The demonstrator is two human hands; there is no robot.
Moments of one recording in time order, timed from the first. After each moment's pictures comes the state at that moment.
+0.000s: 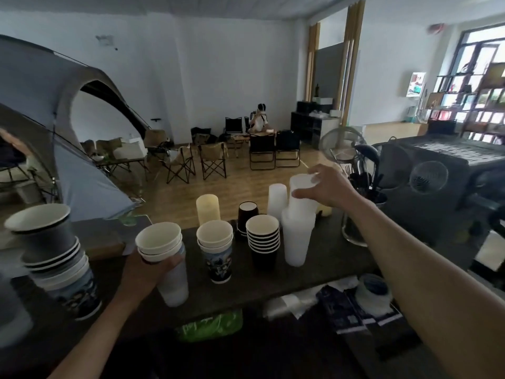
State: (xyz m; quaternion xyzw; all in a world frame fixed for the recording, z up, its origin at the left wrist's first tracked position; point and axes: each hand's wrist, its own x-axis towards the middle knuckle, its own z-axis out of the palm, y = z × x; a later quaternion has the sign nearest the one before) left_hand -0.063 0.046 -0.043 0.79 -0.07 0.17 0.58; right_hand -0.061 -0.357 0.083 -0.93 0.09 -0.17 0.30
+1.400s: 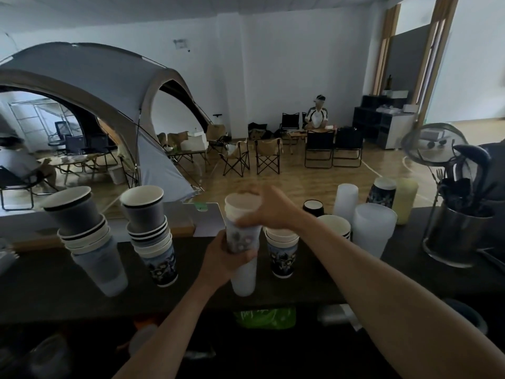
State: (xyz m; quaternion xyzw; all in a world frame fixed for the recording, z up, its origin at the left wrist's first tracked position) left_hand -0.064 0.054 -0.058 0.79 -0.06 0.10 0.60; right_hand -0.045 -0.114 0.072 -0.90 -0.24 -0.06 0.35
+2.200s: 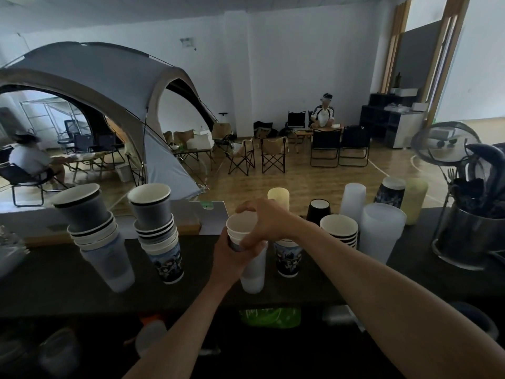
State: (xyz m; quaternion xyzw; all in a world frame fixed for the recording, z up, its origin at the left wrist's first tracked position) left_hand -0.072 0.037 -0.053 0.74 -0.07 0.20 0.64; right_hand -0.035 -0.100 0.048 -0.92 -0.27 -0.01 0.28
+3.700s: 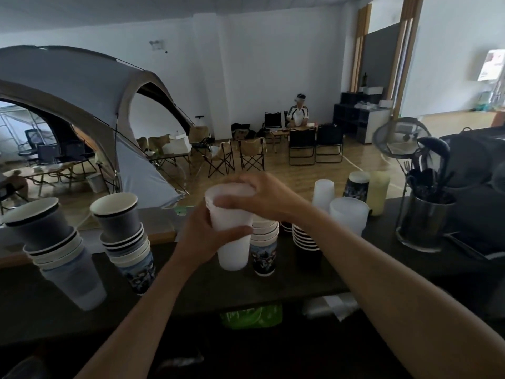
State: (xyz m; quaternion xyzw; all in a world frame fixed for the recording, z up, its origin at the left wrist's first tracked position) left_hand -0.100 0.030 0.041 0.82 -0.19 0.15 0.52; right_hand -0.091 -0.143 0.109 -0.87 -0.27 -0.07 0.41
